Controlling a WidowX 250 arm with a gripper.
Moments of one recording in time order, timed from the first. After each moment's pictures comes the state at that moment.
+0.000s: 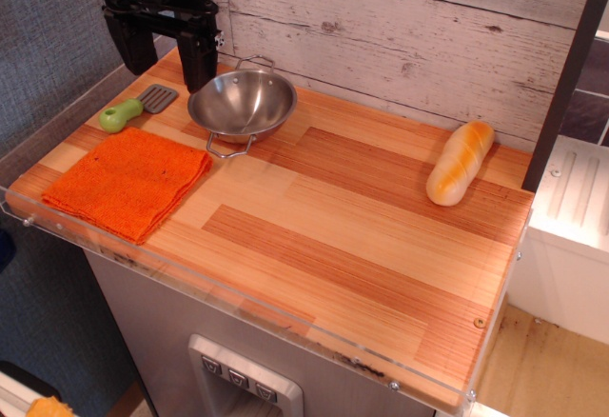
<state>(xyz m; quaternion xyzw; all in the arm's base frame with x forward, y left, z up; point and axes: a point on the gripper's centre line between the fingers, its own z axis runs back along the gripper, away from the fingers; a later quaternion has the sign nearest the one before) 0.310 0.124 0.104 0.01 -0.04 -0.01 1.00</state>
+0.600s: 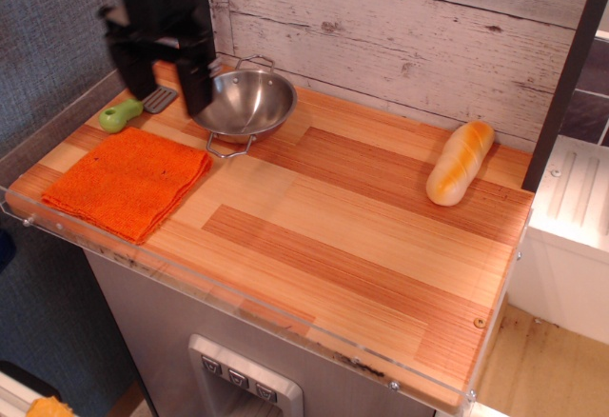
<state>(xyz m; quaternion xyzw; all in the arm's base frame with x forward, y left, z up) 0.295 0.141 0.082 0.00 -0.04 0.00 1.00</state>
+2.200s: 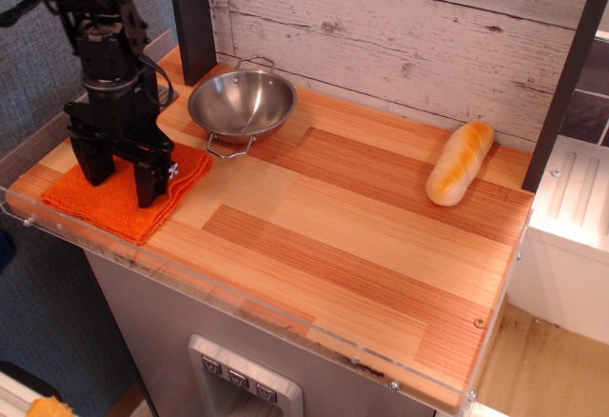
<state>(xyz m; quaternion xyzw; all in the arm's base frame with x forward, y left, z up) 0.263 0.139 0.005 0.03 0.01 -0.02 1.00</state>
